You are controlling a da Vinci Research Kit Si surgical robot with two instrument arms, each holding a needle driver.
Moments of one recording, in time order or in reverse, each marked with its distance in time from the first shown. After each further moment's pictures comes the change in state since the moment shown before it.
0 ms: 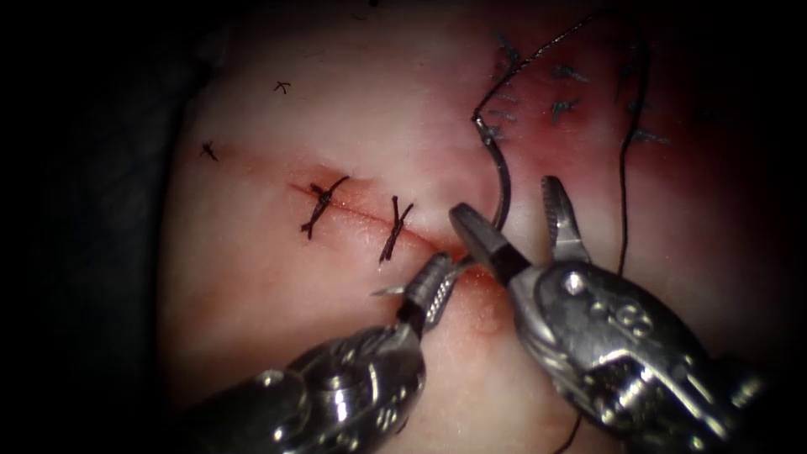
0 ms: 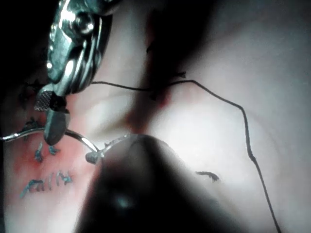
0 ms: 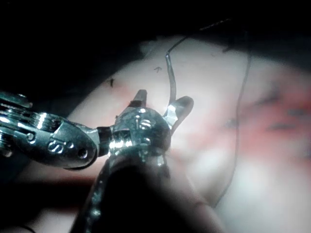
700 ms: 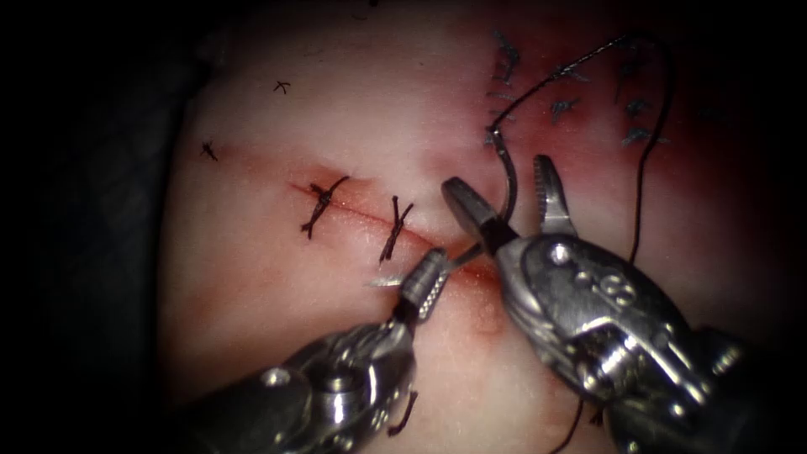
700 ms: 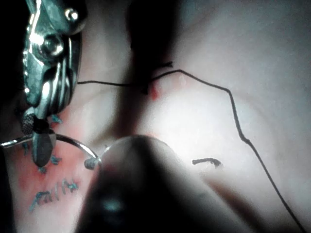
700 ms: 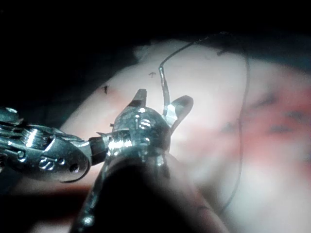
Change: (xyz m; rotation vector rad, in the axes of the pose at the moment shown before) right arm 0.000 0.000 0.002 0.012 -0.083 0.055; left arm -0.001 0.000 0.000 0.105 0.088 0.132
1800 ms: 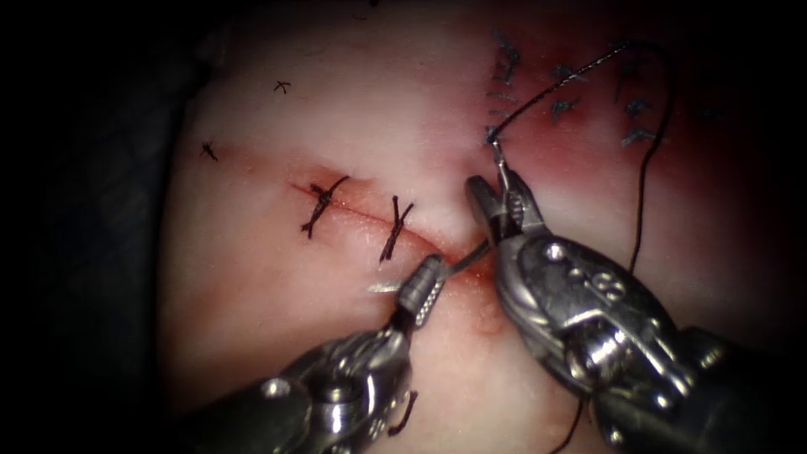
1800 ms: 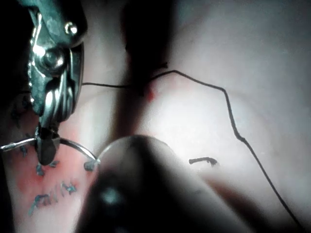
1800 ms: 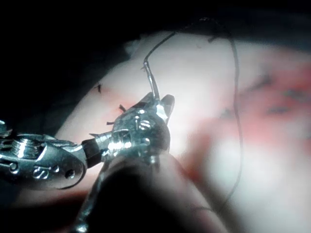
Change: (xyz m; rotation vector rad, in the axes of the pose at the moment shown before) right arm -0.002 0.000 0.001 0.011 -0.041 0.092; left arm 0.000 0.000 0.000 0.034 0.022 0.032
